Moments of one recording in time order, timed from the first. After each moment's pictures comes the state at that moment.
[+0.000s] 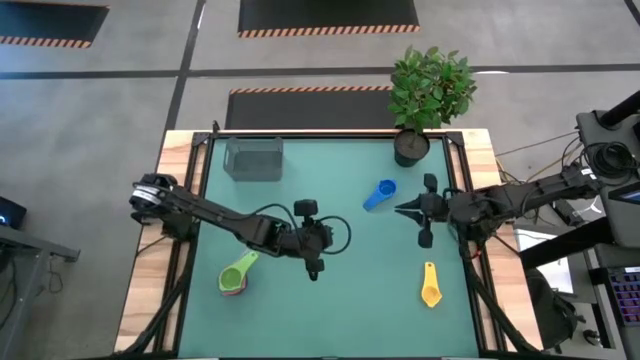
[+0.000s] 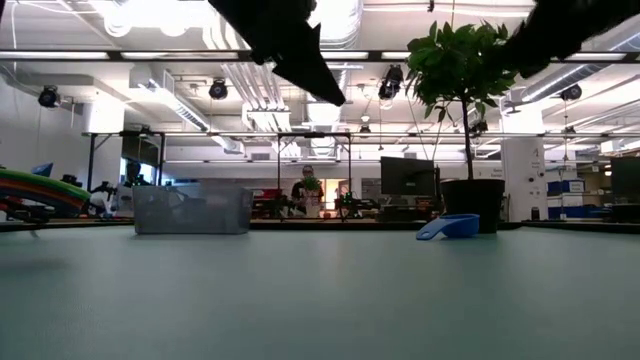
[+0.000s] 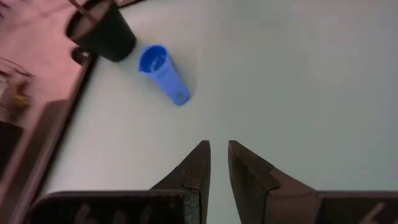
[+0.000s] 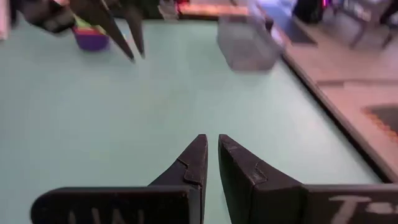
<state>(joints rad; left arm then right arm) -0.29 1.73 1.27 -0.34 -0.59 -0.03 0.27 0.67 0.57 -0.35 0.42 0.10</state>
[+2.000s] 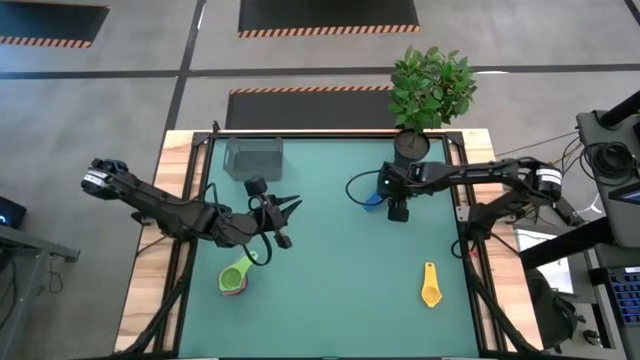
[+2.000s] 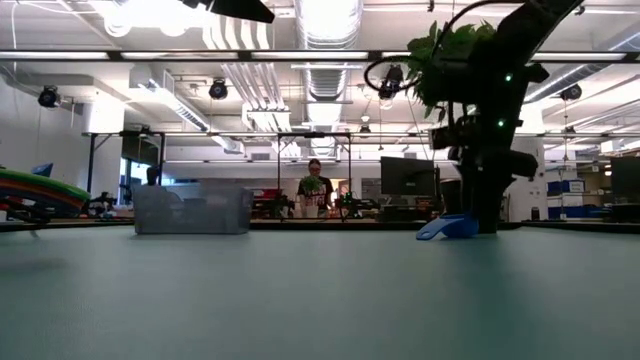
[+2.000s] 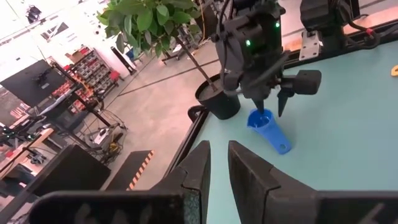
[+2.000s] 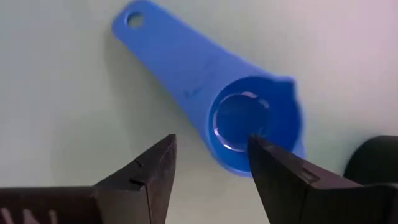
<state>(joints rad) -0.35 1.26 0.90 0.03 -0.93 0.25 -0.33 1.42 0.76 -0.57 0.13 -0.25</state>
